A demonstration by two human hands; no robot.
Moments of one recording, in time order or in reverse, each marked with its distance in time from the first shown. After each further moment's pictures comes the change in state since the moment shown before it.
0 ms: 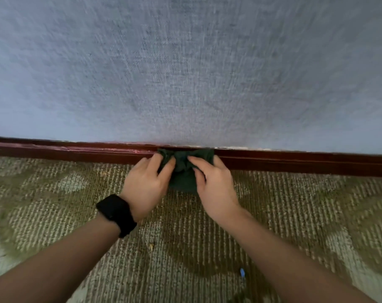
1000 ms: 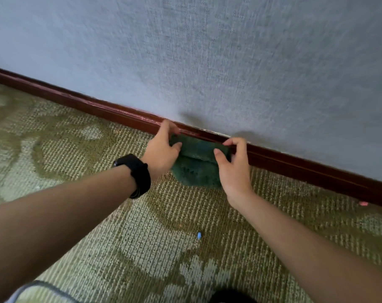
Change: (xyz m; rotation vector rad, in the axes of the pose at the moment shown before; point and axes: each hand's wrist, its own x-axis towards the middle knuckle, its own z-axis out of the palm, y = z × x) left_hand 0.035 0.083 -0.046 -0.979 -0.113 -1.043; right_hand -0.016 0.028 -0.077 0.579 -0.076 0.377
